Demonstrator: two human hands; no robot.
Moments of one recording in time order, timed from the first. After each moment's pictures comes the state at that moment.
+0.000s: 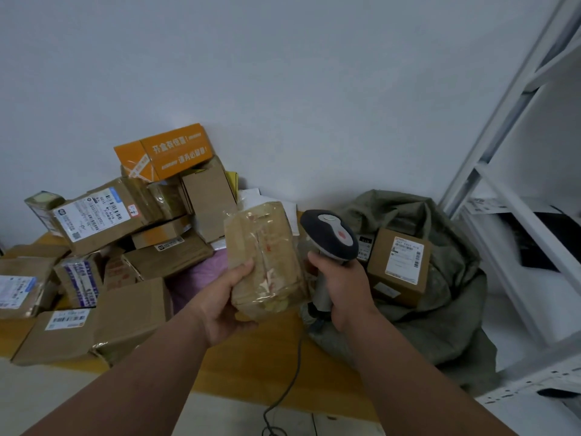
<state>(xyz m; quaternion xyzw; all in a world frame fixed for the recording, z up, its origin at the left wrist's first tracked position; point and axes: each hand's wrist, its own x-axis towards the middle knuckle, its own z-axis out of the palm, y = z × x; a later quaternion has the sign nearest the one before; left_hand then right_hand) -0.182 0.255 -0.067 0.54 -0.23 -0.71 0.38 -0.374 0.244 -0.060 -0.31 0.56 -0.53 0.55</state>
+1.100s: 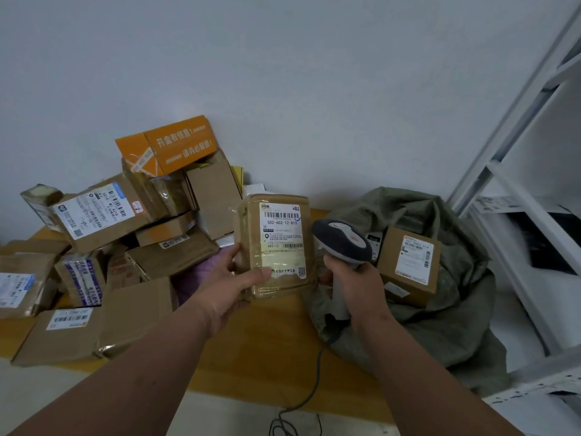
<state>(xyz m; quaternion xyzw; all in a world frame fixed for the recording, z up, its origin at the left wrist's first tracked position) -0.159 0.232 -0.072 0.55 -0.35 -0.63 0.42 -0.364 0.243 -0.058 -0.36 0.63 -0.50 0.48</state>
